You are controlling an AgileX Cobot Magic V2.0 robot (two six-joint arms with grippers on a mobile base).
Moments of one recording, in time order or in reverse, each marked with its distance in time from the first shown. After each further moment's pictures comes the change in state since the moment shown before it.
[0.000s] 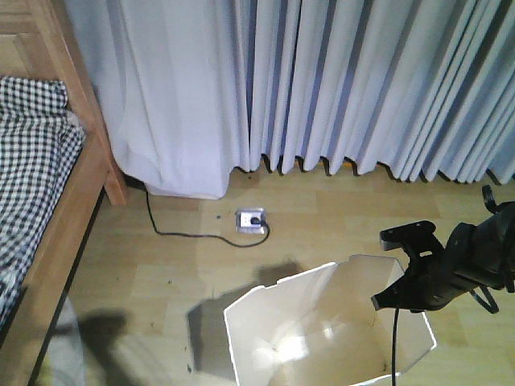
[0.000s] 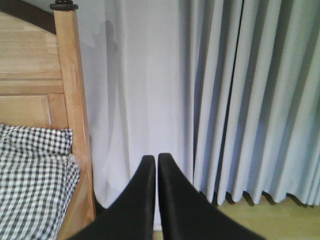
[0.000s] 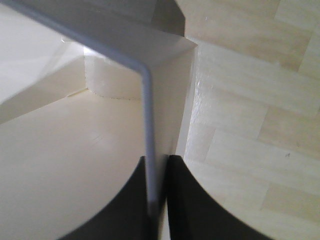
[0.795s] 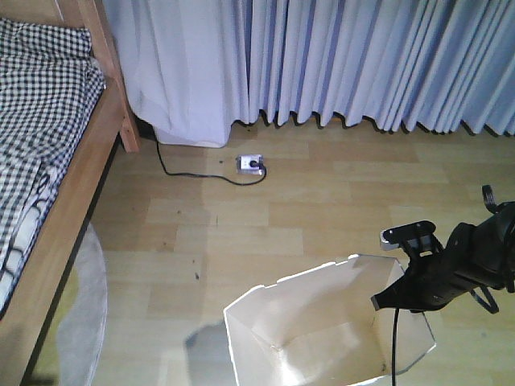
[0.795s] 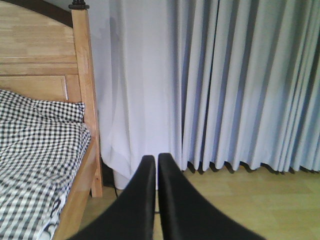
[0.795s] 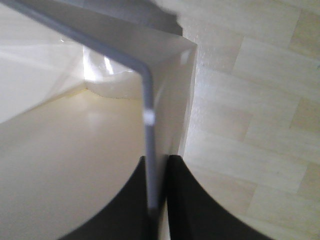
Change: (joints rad) left arm 0.000 0.000 0.000 0.000 0.000 0.000; right arm 0.000 0.000 0.000 -0.001 0.001 0.000
